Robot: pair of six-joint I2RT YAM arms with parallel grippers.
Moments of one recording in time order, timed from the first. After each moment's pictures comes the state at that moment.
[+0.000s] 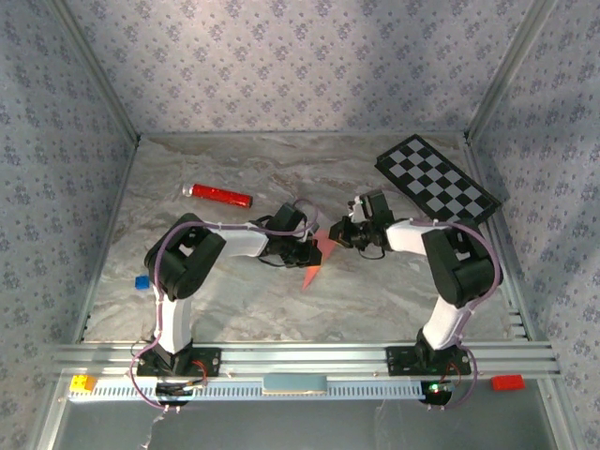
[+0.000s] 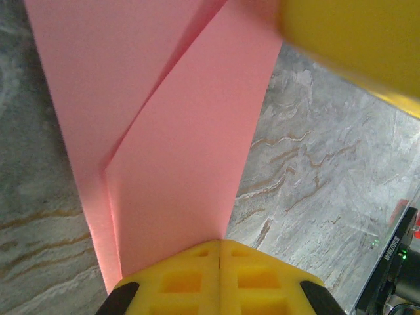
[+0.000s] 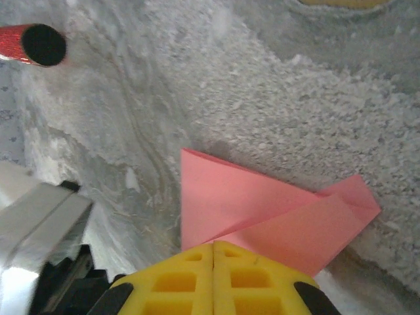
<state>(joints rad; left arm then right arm) -0.75 1.95 1.05 -0.11 0.55 -0.69 0.36 1.77 0.82 0.05 -0.57 0.71</state>
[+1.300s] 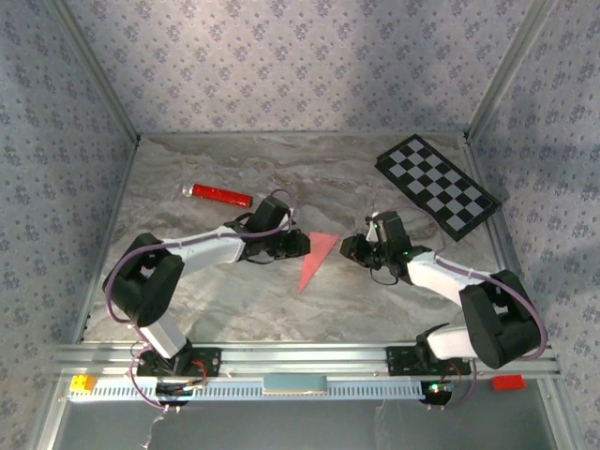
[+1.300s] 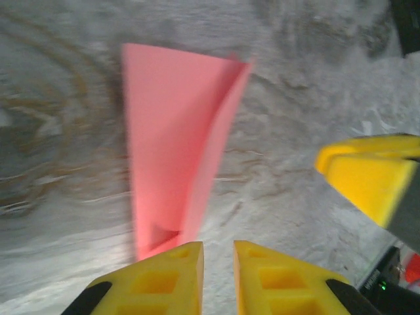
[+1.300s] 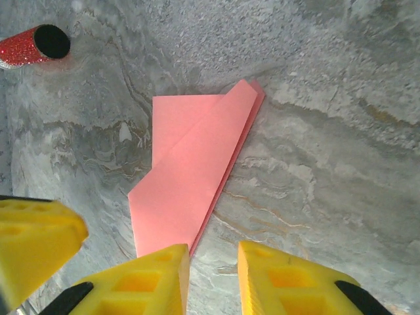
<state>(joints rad) -0.71 1.66 0.93 -0.15 0.38 -0.76 0.42 1.34 0.53 0.02 -0.37 0.79</state>
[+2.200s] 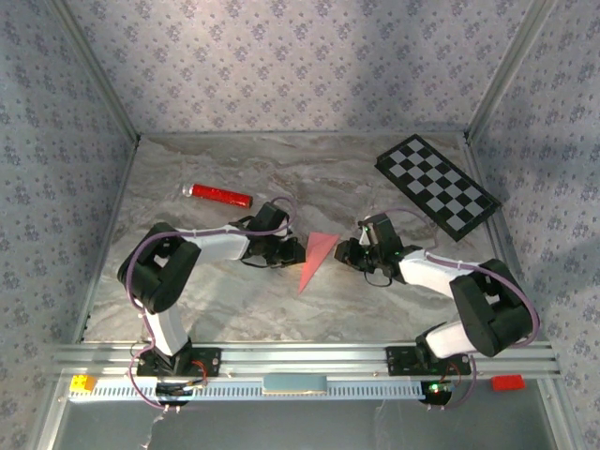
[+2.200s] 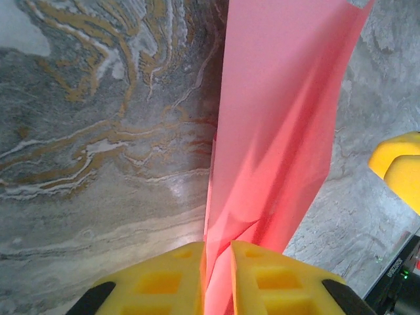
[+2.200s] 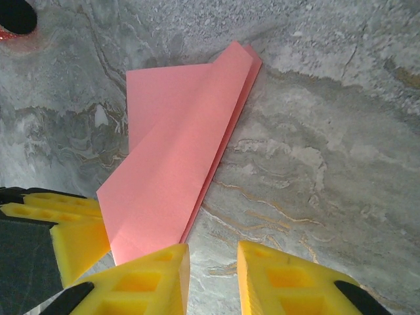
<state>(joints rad) -0.69 1.78 0.93 -0.16 0.47 -0.75 0.48 1.42 0.55 0.03 -0.34 0.81</state>
